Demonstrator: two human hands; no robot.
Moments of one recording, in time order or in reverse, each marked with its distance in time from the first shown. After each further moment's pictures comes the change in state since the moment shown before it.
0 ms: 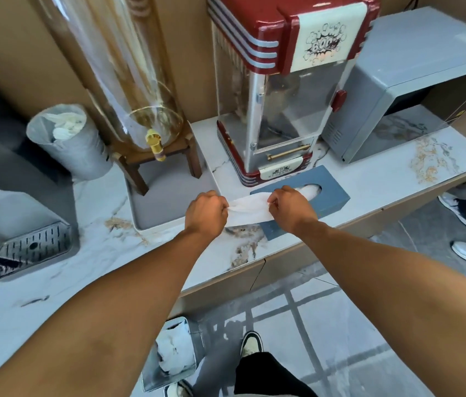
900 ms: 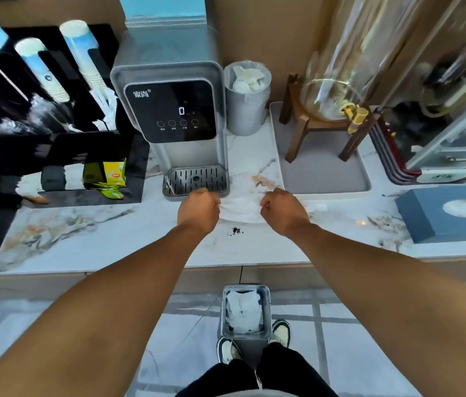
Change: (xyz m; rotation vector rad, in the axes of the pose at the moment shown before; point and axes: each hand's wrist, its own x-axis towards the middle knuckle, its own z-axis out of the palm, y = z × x) left_hand -0.190 -0.322 -0.098 -0.019 0.058 -0.383; right_hand -0.058 -0.341 0.157 0.026 -0.143 -0.332
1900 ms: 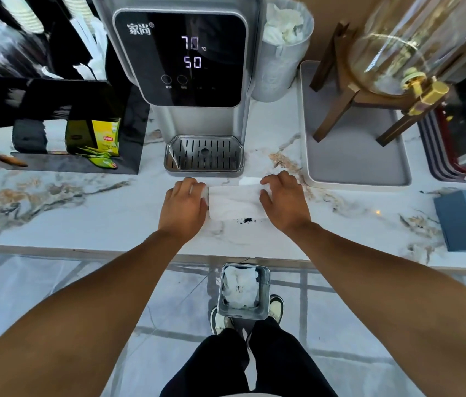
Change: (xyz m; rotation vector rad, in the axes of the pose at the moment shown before) left_hand -0.002 -0.082 0.058 0.034 0.090 0.031; right_hand 0.036 0.003 0.067 -0.053 0.098 -0.116
